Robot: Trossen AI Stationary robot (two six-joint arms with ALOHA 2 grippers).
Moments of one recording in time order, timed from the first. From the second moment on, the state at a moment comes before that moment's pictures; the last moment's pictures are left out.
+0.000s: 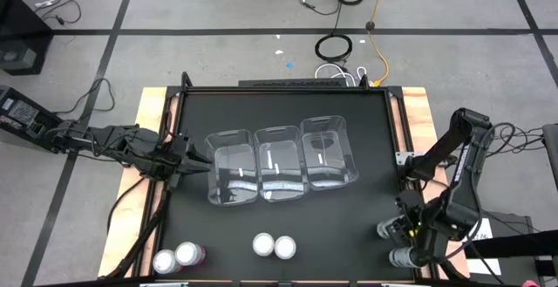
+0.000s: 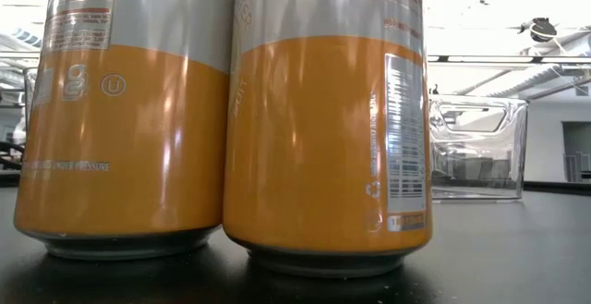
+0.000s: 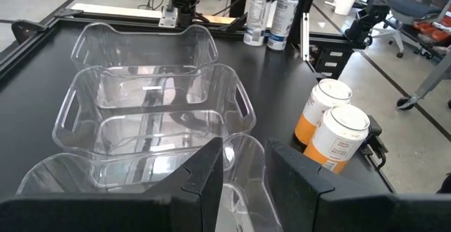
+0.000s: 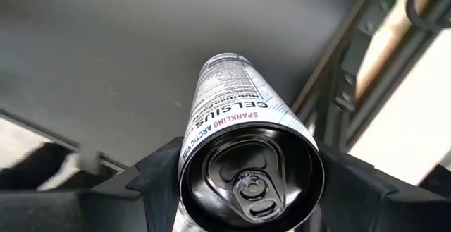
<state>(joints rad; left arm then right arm) -0.23 0.48 0.63 -0.51 -0.04 -0.15 1.13 1.34 1.23 -1.40 0.03 2.26</state>
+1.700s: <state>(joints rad) -0.23 0.48 0.63 -0.51 -0.06 -0.15 0.30 1.08 1.23 -1.28 0.37 1.23</state>
